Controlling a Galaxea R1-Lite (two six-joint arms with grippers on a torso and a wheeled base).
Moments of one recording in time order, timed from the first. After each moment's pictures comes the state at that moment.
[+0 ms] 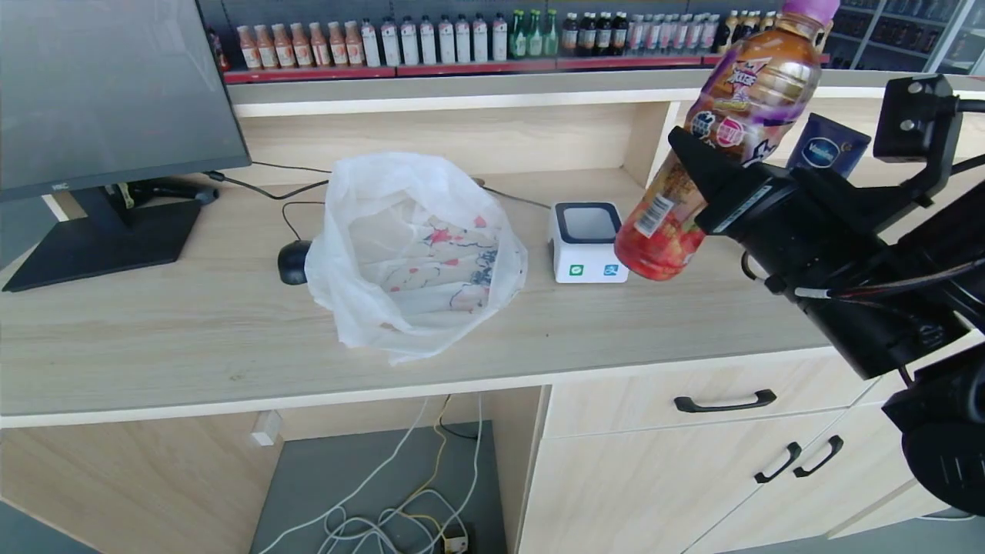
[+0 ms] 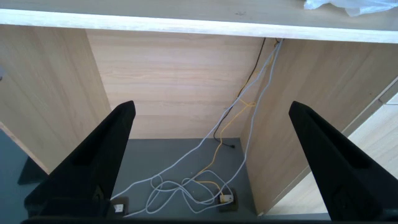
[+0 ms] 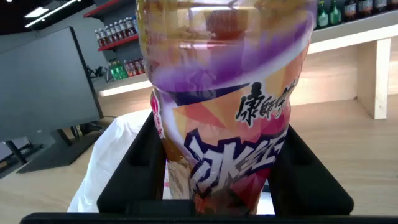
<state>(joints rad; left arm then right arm) 0.00 0.00 0.00 0.00 0.00 -0.01 0.52 1.66 -0.76 -1.41 -0.10 0.17</state>
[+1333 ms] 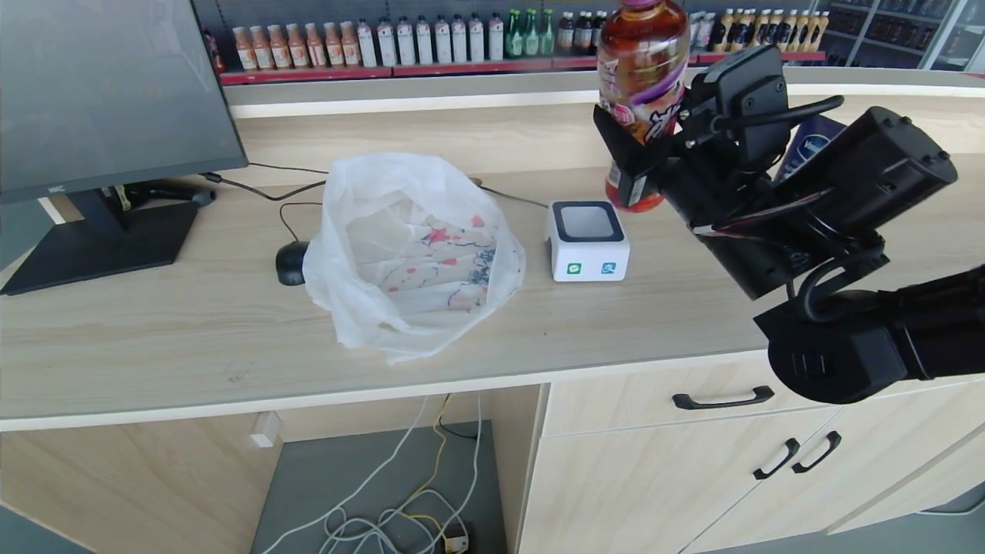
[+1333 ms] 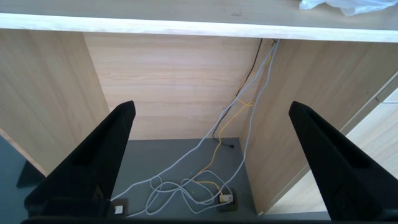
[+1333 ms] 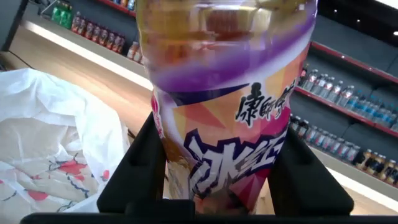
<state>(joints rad) 0.00 0.00 0.00 0.00 0.00 -0.01 0.51 1.89 -1.13 -1.37 0.04 -0.56</state>
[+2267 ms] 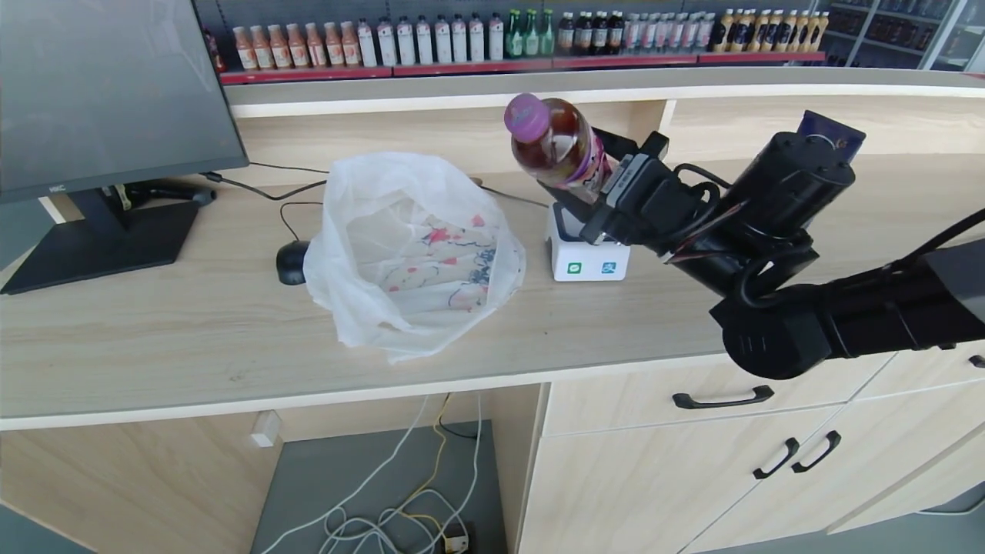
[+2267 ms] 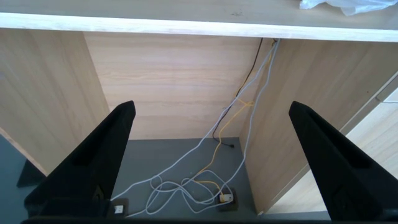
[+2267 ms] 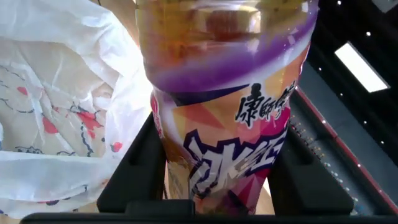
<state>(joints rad) 0.00 0.00 0.00 0.00 0.00 -0.01 0.45 2.01 -1.25 -1.24 0.45 -0.95</state>
